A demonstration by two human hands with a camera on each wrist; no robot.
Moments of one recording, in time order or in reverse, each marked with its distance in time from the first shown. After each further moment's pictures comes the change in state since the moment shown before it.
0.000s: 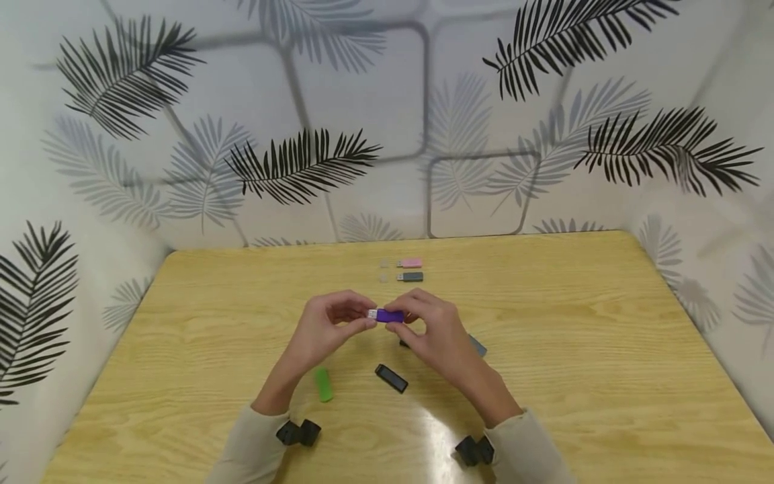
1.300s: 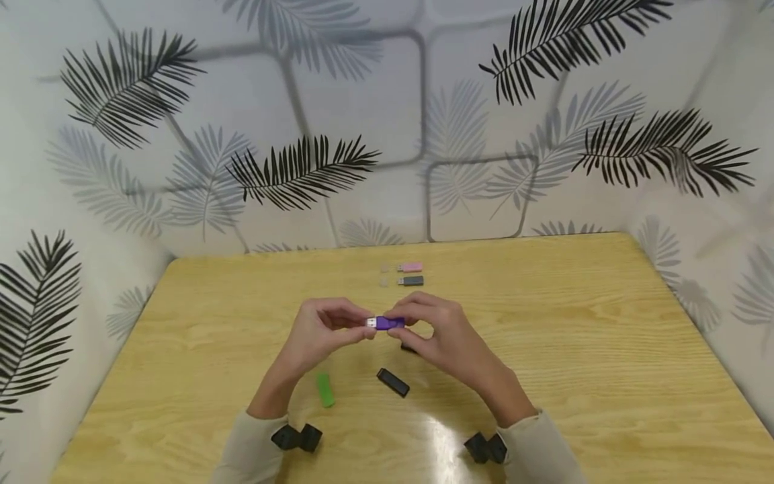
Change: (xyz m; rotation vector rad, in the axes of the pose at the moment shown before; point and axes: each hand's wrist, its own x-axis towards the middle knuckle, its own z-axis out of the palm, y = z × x) left_hand -0.002 0.002 -0.008 -0.184 -0.058 -0.027; right_hand 0.005 -0.008 -0.017 0.050 -0.051 -0.122
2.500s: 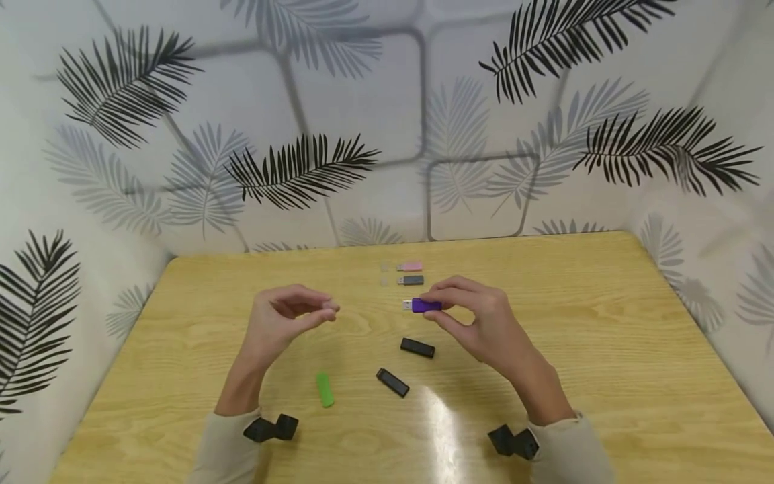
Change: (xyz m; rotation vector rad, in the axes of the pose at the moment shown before) left_hand -0.007 -0.009 -0.041 -0.020 0.112 0.177; right_hand -0.006 0.000 -0.045 -0.161 0.117 -0.036
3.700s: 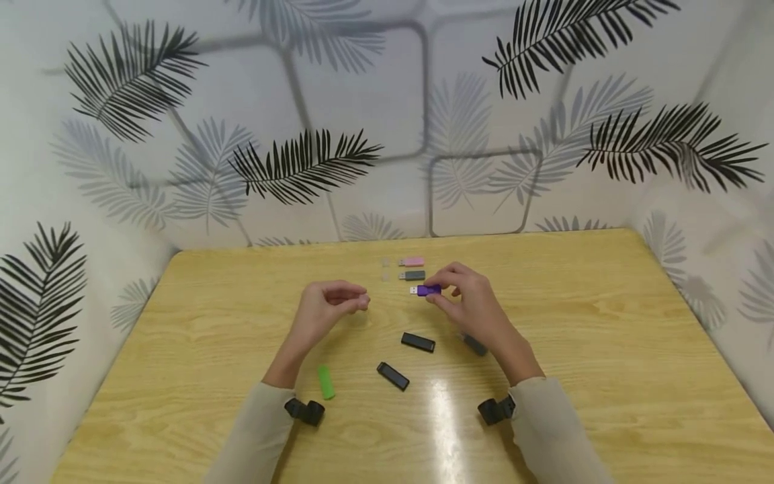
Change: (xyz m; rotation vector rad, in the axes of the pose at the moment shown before) left_hand 0.016 -0.064 0.024 0.293 0.091 -0.281; right_hand -0.010 0.063 0.029 -0.078 -0.107 0.282
